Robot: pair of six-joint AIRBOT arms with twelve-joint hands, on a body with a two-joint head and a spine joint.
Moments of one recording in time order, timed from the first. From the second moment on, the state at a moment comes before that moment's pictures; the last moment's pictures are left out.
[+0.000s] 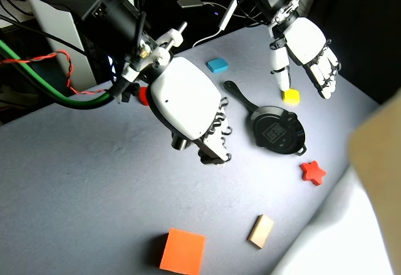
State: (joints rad) left arm 0.60 -0.74 0.69 -1.45 -1.07 2.09; right arm 0.03 -1.14 0.85 -0.68 -0.64 -0.18
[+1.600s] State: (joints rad) left arm 0.60 -0.74 0.68 -1.46 -1.07 2.10; right arm -0.06 -1.13 0.76 -0.96 -0.75 0.16
